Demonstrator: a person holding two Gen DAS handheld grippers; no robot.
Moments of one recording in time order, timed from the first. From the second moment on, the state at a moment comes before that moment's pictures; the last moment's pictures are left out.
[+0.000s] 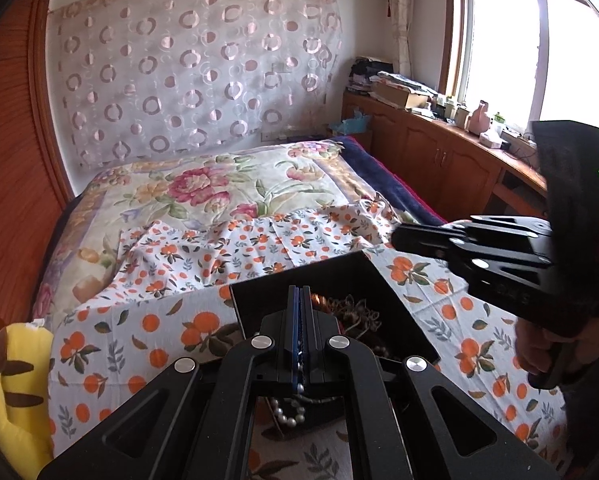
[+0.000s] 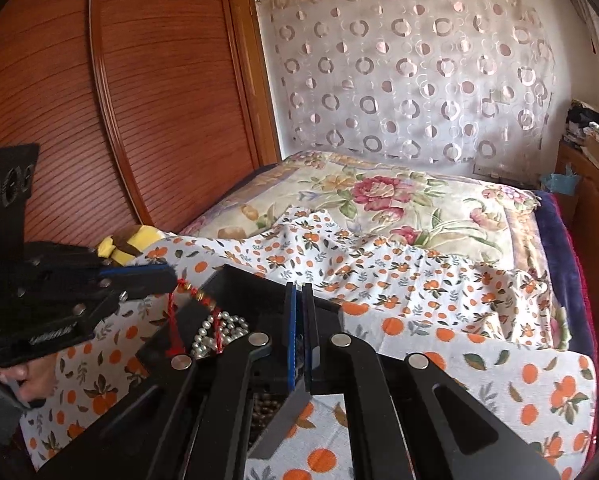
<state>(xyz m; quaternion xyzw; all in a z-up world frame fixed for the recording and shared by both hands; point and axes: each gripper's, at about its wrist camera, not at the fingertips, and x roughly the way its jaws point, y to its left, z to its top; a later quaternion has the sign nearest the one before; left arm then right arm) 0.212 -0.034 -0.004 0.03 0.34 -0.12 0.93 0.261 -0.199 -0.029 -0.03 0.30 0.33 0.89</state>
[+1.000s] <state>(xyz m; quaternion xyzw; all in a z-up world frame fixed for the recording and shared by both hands) 0.236 -0.023 0.013 0.05 0.31 -0.09 0.94 0.227 -0.226 -0.053 -0.06 0.34 0.31 0.89</state>
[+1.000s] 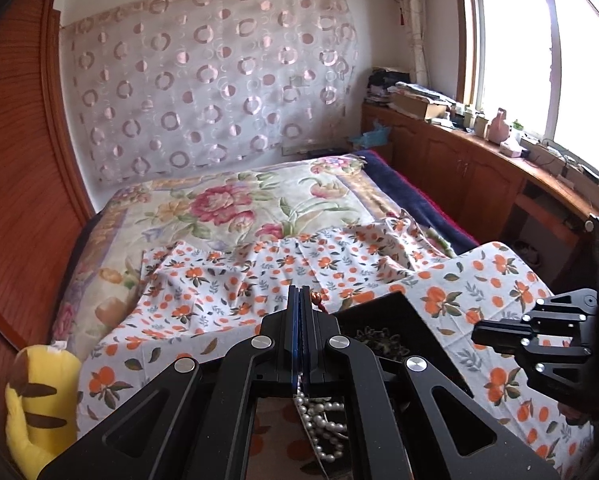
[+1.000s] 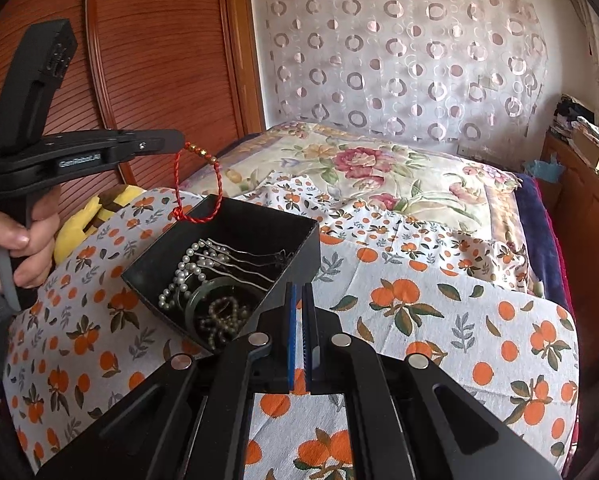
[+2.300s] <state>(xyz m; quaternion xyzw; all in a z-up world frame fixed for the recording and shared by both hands) 0.086 -0.067 -0.067 0.05 0.39 -0.18 0.90 0.098 -0.268 -0.090 -0.04 0.37 0.26 0.89</state>
